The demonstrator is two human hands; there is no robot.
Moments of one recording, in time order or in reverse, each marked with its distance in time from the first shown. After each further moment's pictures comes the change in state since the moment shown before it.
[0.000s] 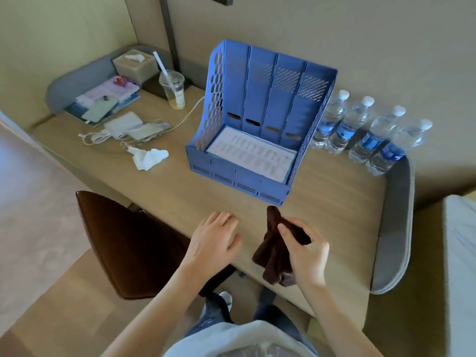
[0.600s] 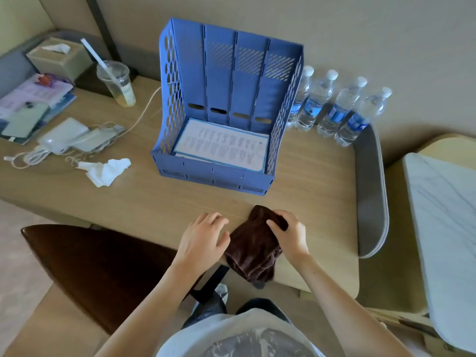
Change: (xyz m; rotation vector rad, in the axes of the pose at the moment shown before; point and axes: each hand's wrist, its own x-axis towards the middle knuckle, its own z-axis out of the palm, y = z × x) left_hand 0.029 -0.050 0.028 -0.076 -0.169 0.116; right_hand 0.034 0.071 0.012 -0.485 -0.070 0.116
